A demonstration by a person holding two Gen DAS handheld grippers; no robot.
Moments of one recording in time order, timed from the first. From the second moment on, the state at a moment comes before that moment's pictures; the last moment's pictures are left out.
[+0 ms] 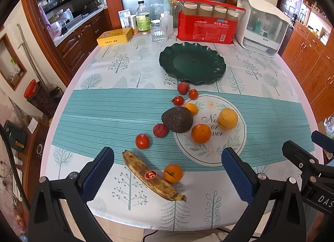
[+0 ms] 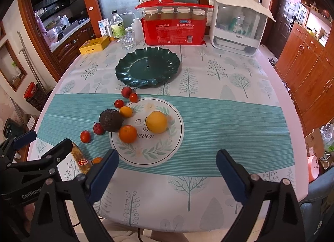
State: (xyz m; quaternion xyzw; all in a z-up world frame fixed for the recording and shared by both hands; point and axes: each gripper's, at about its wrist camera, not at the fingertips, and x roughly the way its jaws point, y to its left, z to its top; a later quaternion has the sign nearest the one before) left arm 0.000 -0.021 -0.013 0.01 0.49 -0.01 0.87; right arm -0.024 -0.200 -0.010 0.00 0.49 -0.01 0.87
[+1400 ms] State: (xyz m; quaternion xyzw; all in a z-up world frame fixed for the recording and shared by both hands) left arm -0.016 -0.027 0.011 0.01 0.46 0.03 0.89; right arm -0.028 -0.209 0.015 0.00 0.44 0.06 0.90
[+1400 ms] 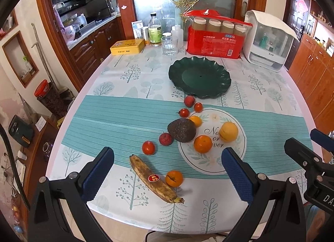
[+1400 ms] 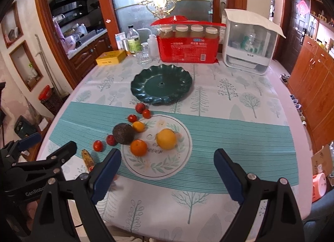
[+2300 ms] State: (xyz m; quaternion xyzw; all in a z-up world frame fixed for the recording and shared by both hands) left arm 0.031 0.043 -0.084 -0.09 0.54 0.08 0.83; right arm 0.038 -0.199 -0.050 -0.02 0.50 0.06 0.87
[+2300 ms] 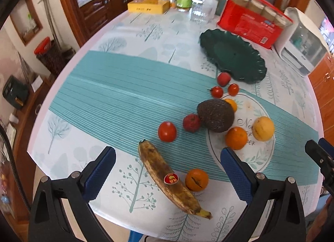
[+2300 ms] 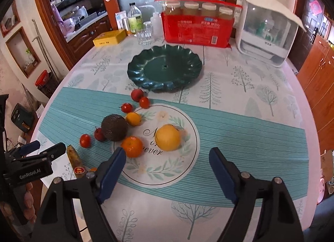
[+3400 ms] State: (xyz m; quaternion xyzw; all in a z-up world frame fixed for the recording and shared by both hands) left arm 0.048 0.038 -0.195 -0.14 0.67 0.06 0.72; right arm 0.105 -0.193 -0.148 -0.03 0.55 0.05 0.83
